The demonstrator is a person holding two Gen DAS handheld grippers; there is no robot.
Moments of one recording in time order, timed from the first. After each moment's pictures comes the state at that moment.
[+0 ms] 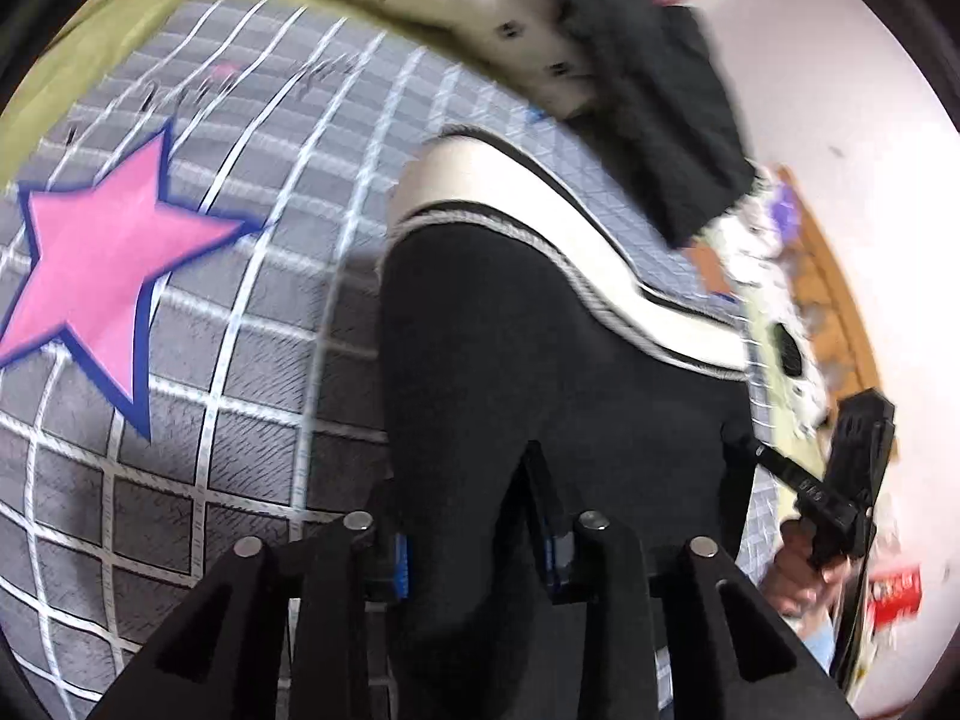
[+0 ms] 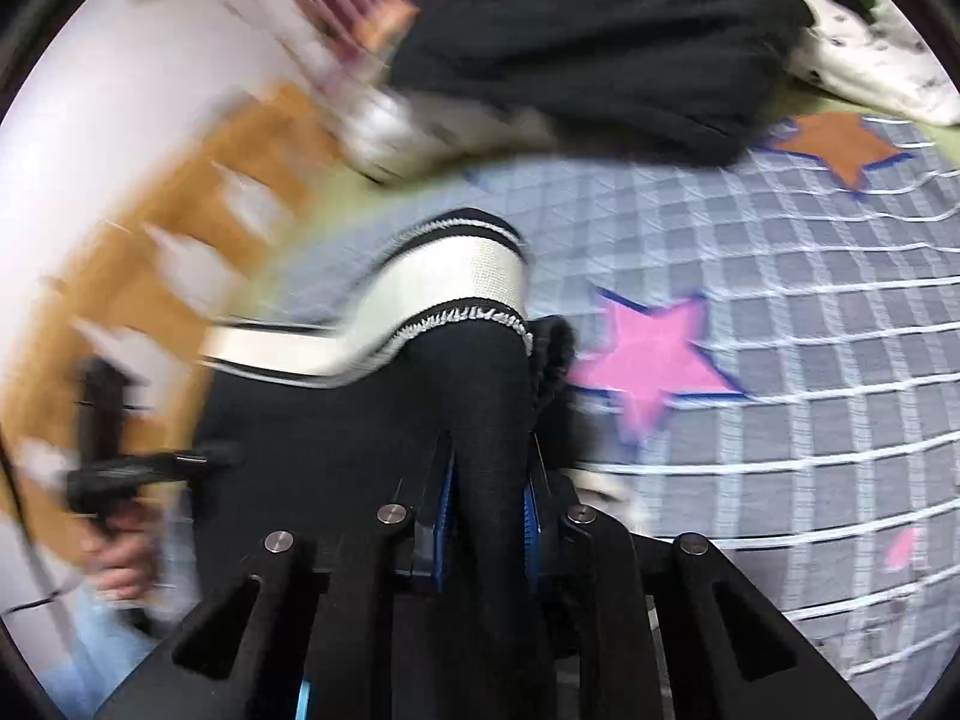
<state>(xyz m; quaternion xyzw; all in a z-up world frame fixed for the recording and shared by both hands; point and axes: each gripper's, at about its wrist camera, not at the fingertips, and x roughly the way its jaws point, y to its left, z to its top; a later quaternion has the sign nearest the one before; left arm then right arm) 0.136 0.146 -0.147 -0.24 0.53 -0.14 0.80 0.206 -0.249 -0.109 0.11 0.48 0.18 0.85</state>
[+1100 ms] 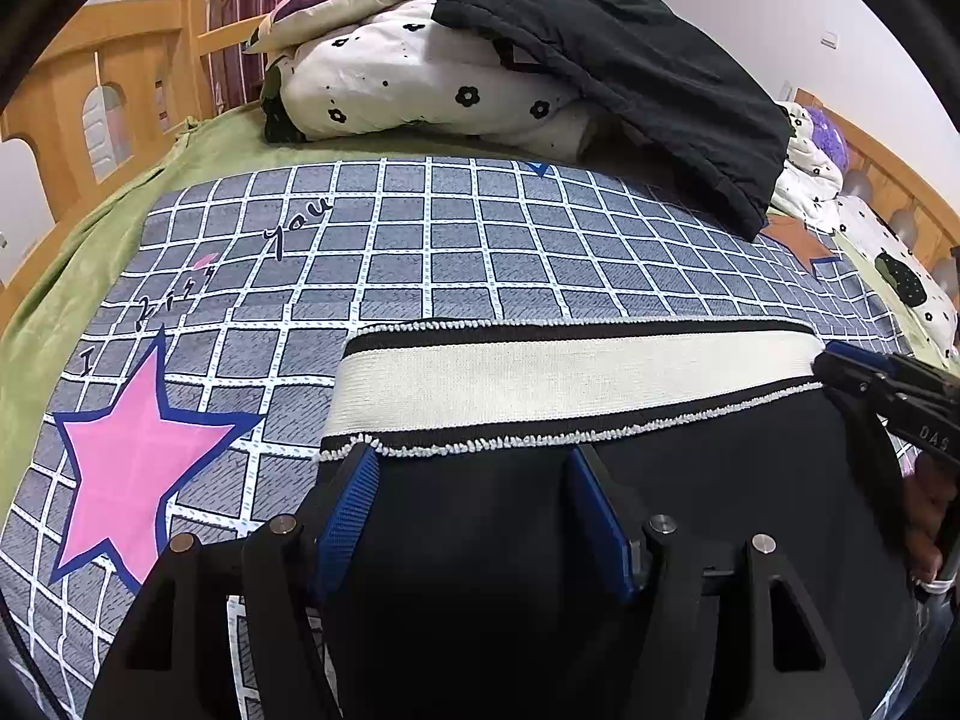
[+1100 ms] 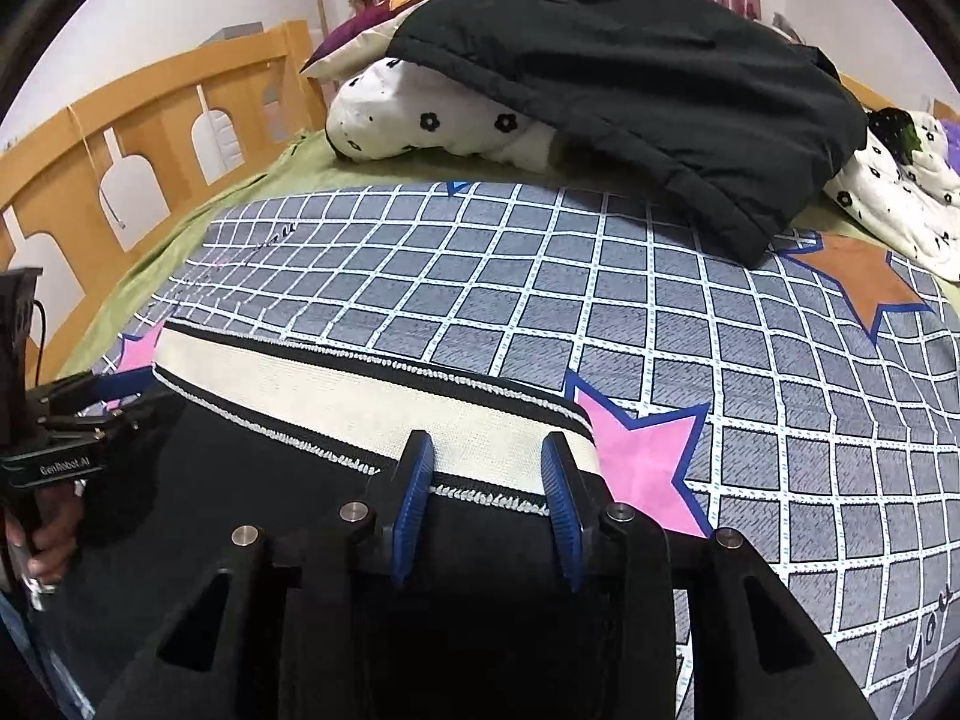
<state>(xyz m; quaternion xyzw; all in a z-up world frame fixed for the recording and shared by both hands) 0.170 0.083 -0.142 -0.02 0.42 -0.05 0.91 0.254 -0.209 -0.130 -0.02 0.41 0.17 0.90</state>
